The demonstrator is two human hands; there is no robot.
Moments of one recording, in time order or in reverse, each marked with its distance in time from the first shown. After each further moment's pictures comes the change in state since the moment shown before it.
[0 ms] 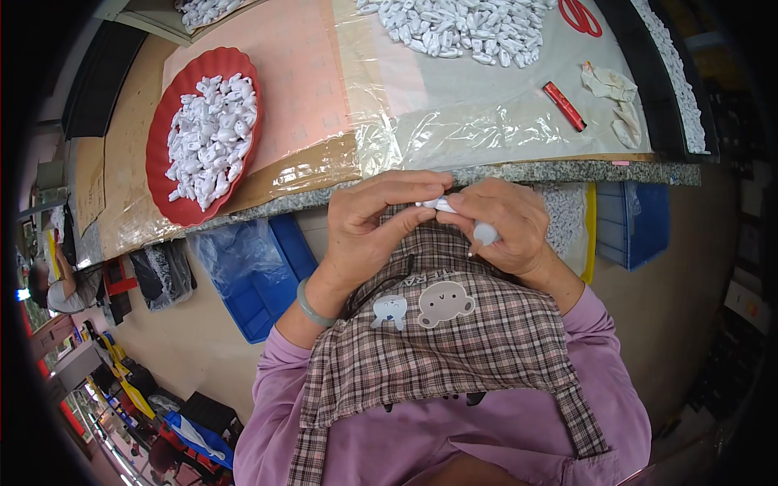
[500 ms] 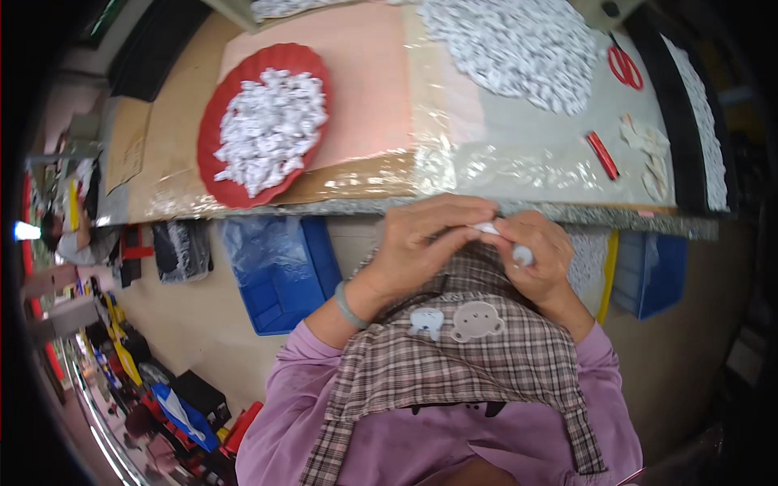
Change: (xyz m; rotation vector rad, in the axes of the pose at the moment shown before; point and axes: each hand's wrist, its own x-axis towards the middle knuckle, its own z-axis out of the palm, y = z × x) left_hand 0.003 0.011 -0.006 0.280 0.022 0.072; right_hand 0.005 -0.003 0.008 0.016 0.031 0.021
